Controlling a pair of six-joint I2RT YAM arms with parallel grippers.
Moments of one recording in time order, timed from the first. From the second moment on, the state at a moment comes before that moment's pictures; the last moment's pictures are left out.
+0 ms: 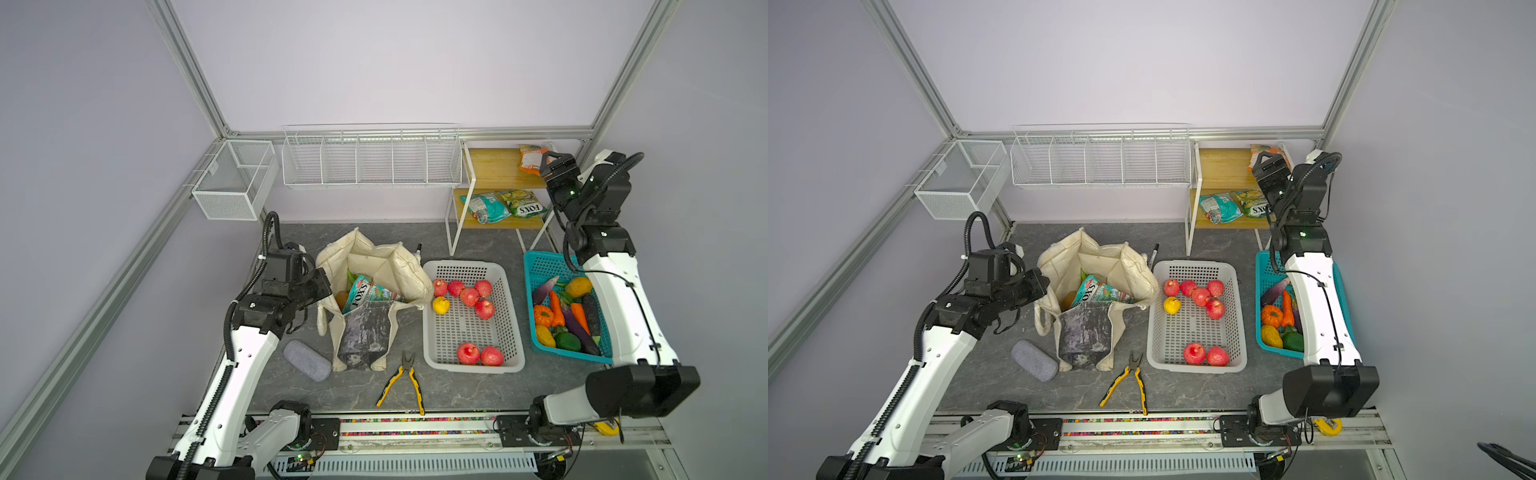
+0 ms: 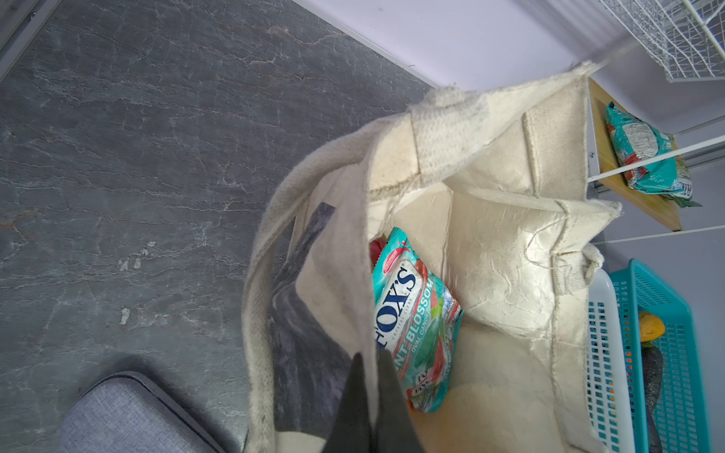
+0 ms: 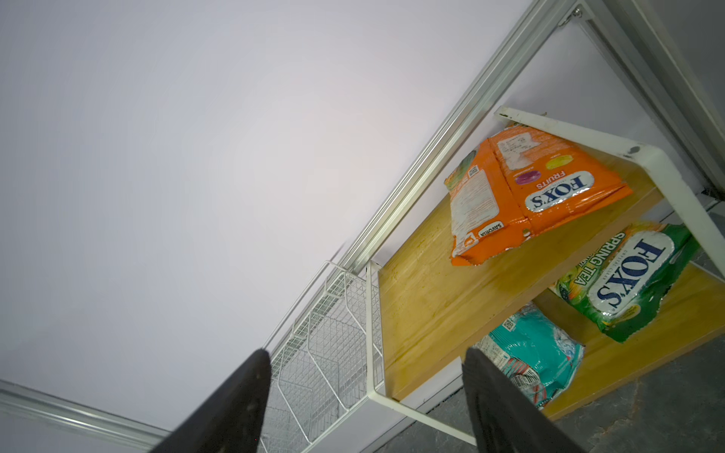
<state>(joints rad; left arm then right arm) -0.22 1.03 1.12 -0.80 0.11 -0.54 -0.02 1.49 1.68 -0.19 -0.06 0.99</state>
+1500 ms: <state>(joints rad) -0.22 1.00 1.11 -0.81 0.10 -0.55 -0.14 2.03 2.16 -0.31 -0.14 1.55</state>
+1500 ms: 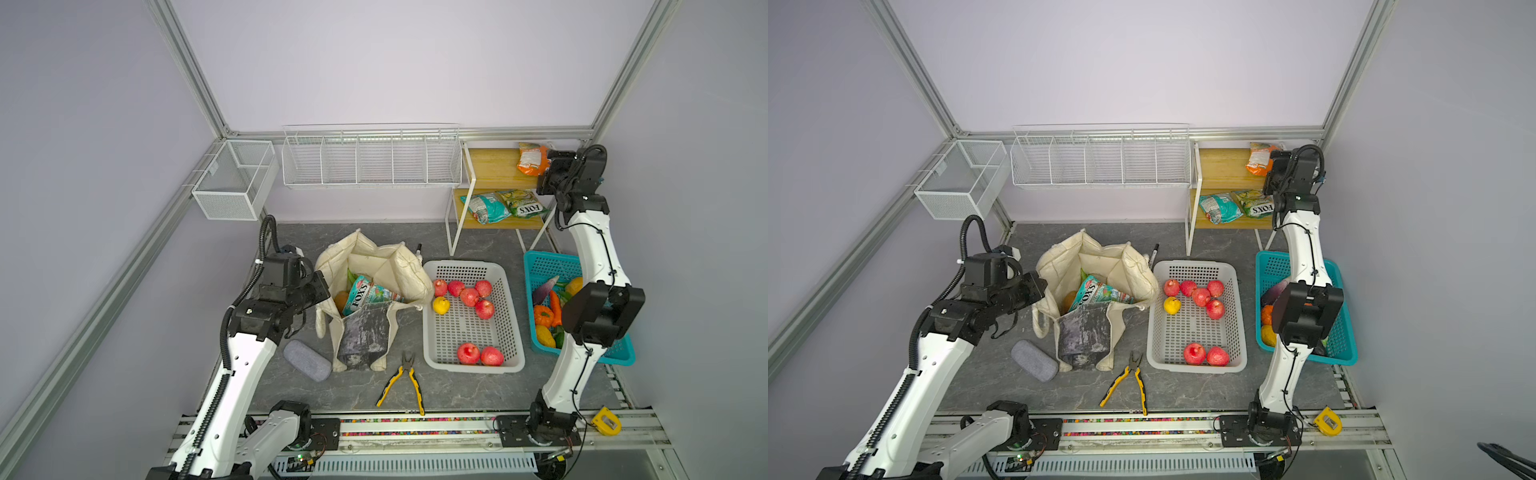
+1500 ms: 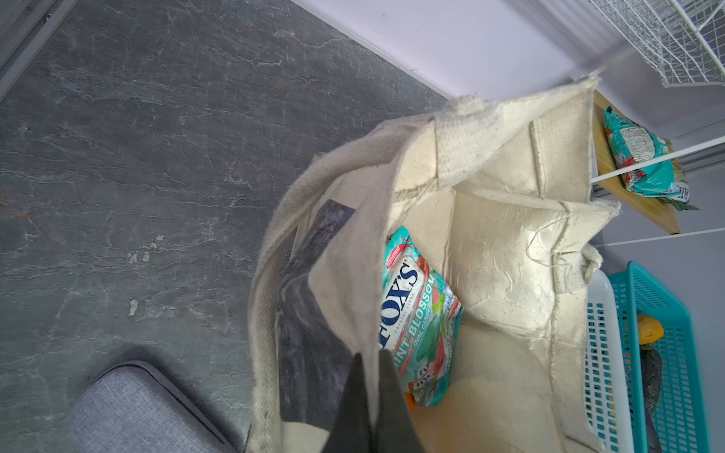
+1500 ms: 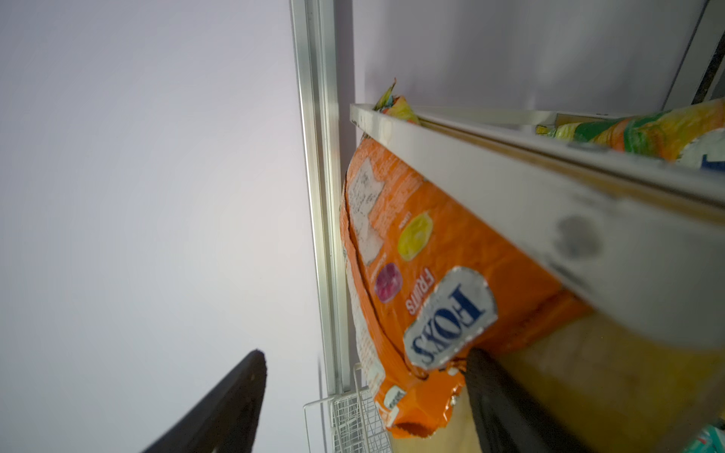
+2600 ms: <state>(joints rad) -0.22 1.01 1.11 -0.80 0.09 -0.55 -0.15 2.01 2.27 -0.58 -0.18 1.61</state>
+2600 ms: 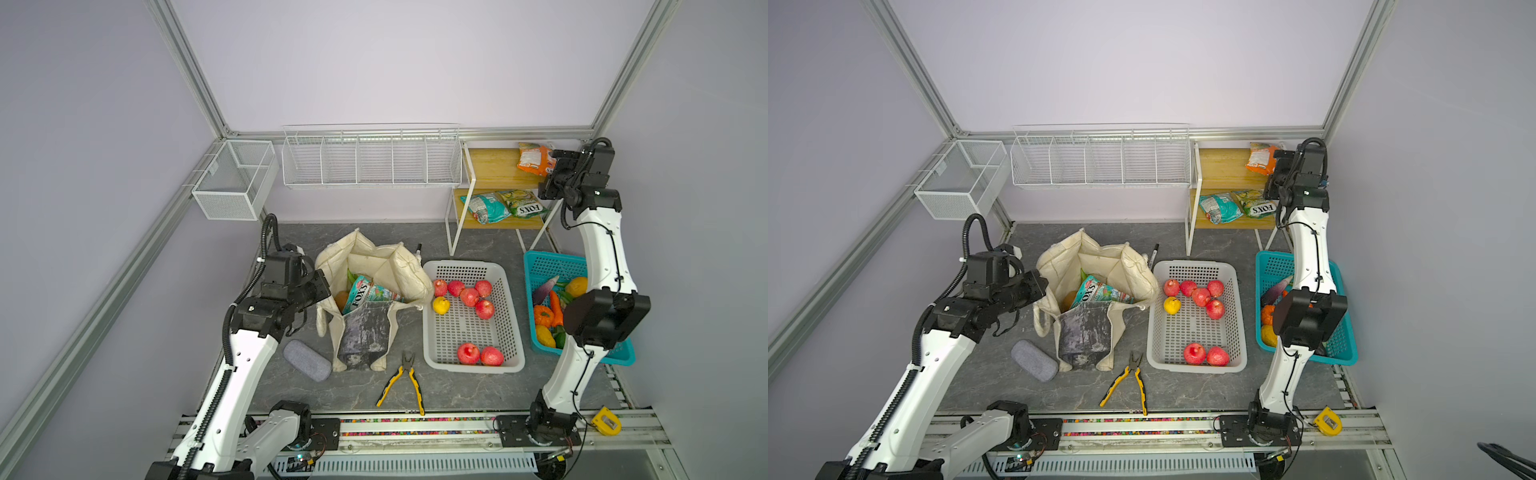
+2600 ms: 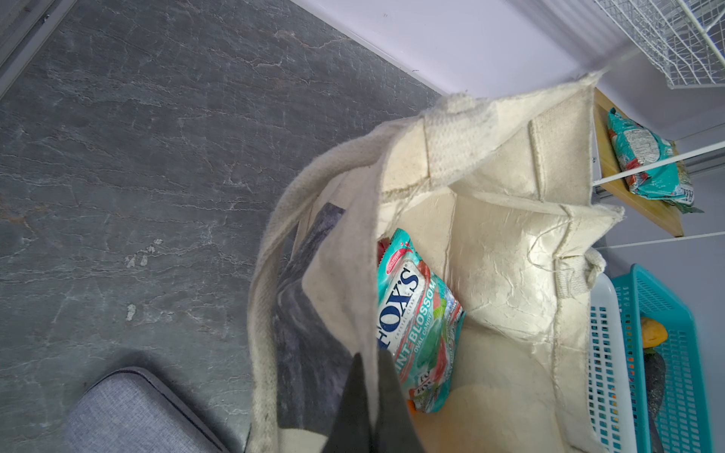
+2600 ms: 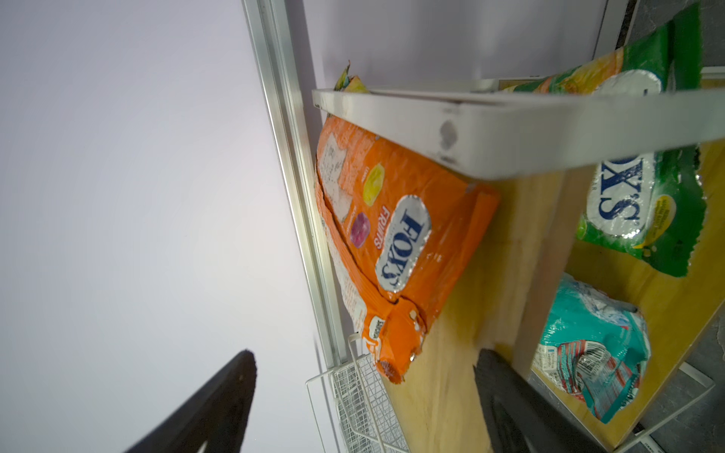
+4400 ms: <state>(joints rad) -0.22 1.02 1.11 -0.78 0.09 -0.55 -0.09 1.99 2.33 -0.53 -0.22 1.55</state>
